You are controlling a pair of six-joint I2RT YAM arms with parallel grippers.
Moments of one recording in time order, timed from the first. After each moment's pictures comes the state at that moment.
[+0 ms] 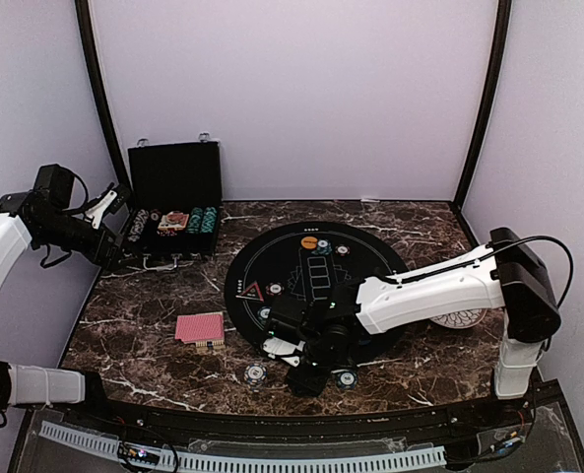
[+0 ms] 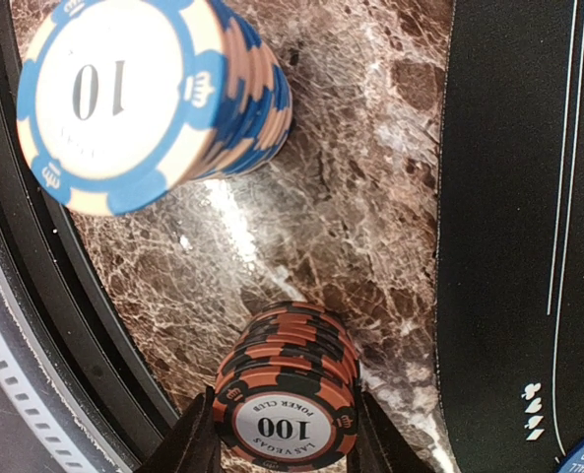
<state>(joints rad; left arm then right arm) 0.06 1.09 1.18 -1.07 0.49 0.46 1.30 1.92 1.34 -0.76 -0.10 0.13</state>
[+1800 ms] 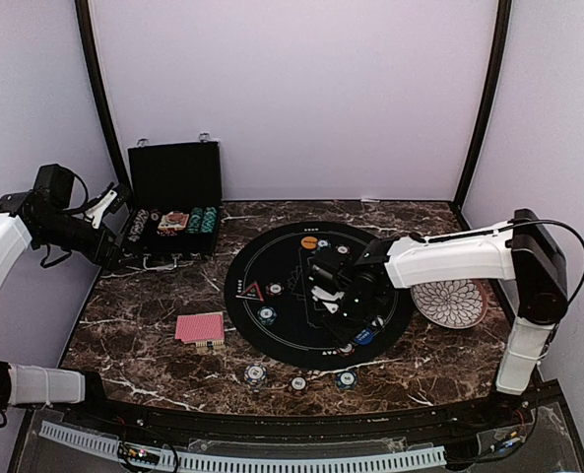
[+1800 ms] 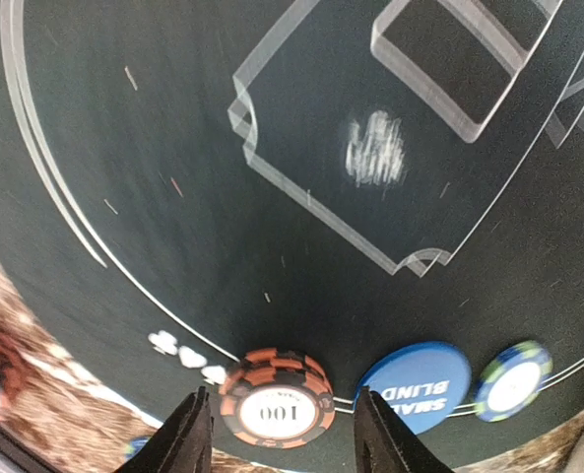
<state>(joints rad) 0.06 1.09 1.18 -1.07 0.49 0.46 1.02 1.83 1.24 -0.82 0.07 0.26</state>
